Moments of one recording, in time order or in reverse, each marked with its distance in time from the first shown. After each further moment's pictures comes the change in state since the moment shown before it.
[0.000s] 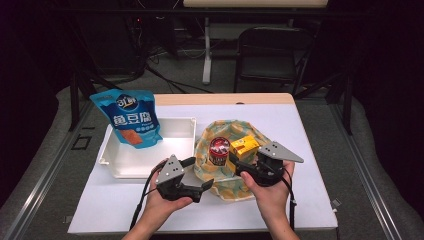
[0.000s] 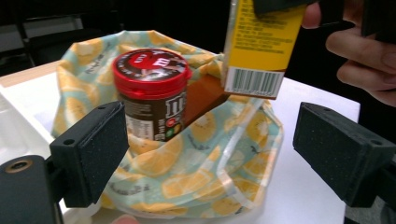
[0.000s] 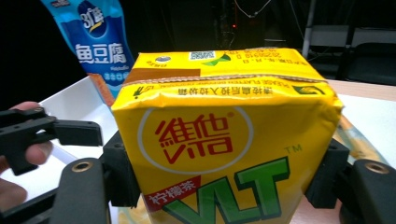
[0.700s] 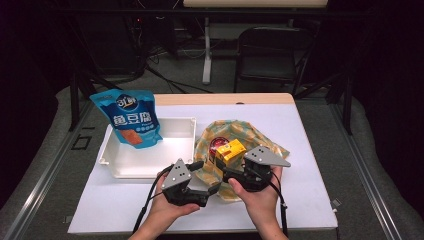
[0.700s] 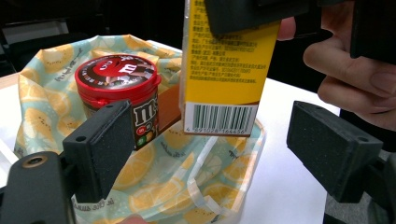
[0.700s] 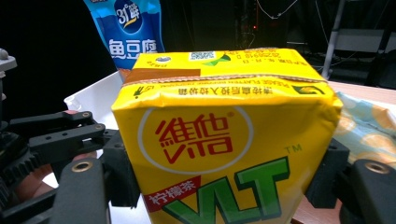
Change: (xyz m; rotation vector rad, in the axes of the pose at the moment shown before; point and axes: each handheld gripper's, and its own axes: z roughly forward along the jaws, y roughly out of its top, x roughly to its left) left arm -0.015 0.002 0.006 -0.004 -0.050 0.014; right arm 0.028 -0.003 0.006 0.005 0.070 -0.025
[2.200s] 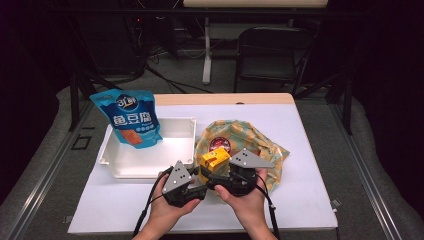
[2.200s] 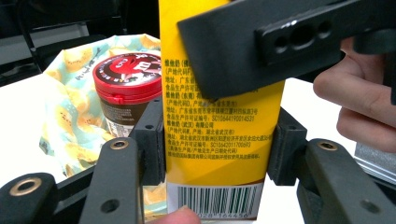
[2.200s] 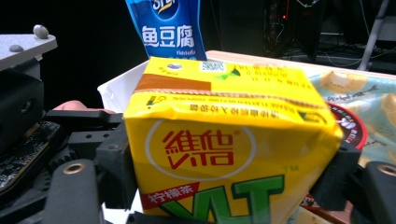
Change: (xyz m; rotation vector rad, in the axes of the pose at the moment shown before) left arm -0.002 -0.002 -0.004 0.000 0.071 0.016; right arm 0.022 -0.007 0.017 0.030 0.097 -0.004
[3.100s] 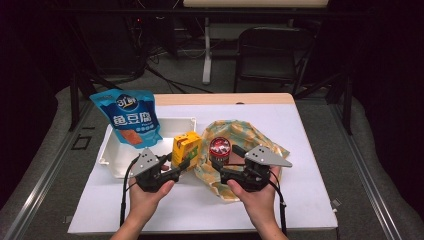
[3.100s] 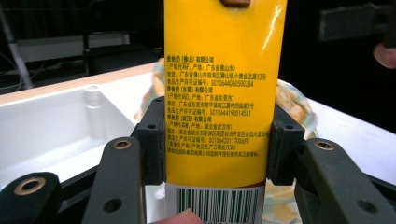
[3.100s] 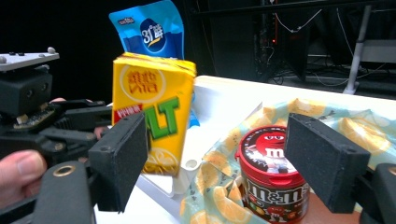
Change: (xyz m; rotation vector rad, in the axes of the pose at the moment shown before) left arm 0.065 -0.006 -0.039 -0.093 0.124 -0.134; right arm -0.020 0.009 -0.020 -0.092 -0.015 0.023
